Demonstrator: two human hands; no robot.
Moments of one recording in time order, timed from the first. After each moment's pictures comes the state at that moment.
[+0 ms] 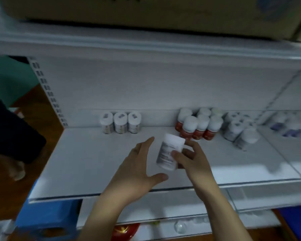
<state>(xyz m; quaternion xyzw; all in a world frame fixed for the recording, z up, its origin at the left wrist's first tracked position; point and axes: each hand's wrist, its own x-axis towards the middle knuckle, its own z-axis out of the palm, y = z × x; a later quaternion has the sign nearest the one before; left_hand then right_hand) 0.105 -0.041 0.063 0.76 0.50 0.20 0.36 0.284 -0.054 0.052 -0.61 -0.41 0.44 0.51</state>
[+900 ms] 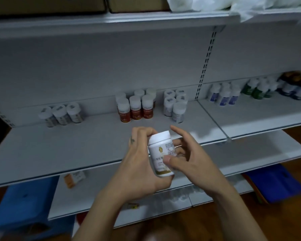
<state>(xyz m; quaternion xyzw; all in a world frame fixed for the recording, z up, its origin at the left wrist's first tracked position) 0.326 -0.168 0.081 0.83 0.37 0.31 0.29 0.490 -0.208 0.079 -0.53 -0.50 0.48 0.49</state>
